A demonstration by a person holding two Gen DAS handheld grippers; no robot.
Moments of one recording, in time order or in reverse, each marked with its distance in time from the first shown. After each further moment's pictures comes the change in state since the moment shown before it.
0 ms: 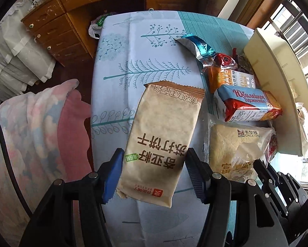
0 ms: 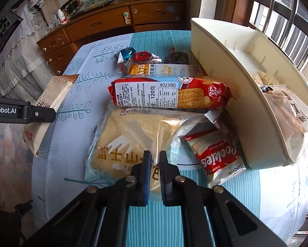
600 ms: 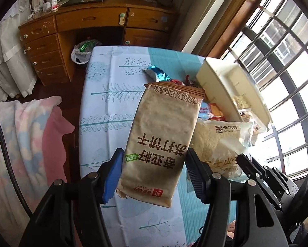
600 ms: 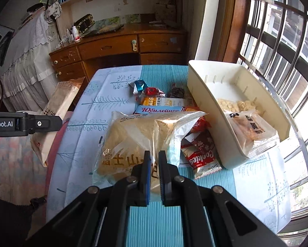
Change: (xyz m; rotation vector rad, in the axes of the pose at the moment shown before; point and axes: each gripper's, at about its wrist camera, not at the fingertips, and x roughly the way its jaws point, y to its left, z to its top) left arm -0.093 0.000 -0.068 0.011 -0.265 -0.259; right arm -0.100 0.021 -0.016 -0.059 -0.195 -0.037
